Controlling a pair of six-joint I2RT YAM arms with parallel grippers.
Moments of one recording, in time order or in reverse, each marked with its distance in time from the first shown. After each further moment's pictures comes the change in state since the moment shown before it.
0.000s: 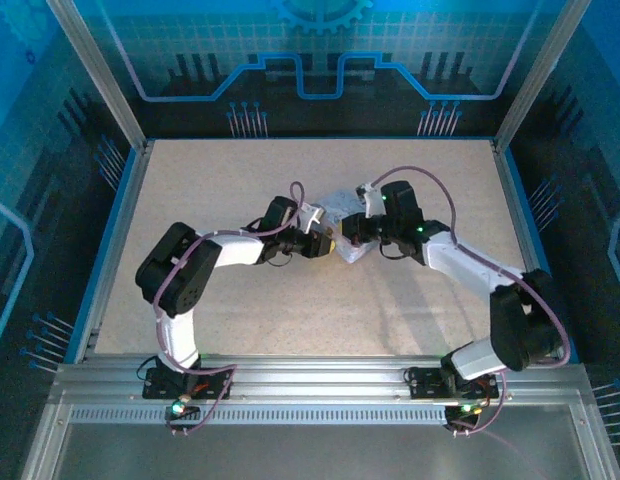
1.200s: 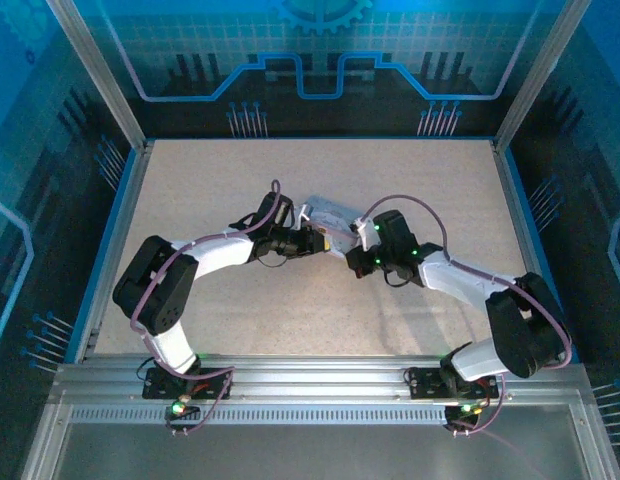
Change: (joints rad) left arm 0.000 -0.153 0.001 -0.240 0.008 -0.356; right arm 0.083 -0.018 -0.185 -0.002 0.129 -0.217
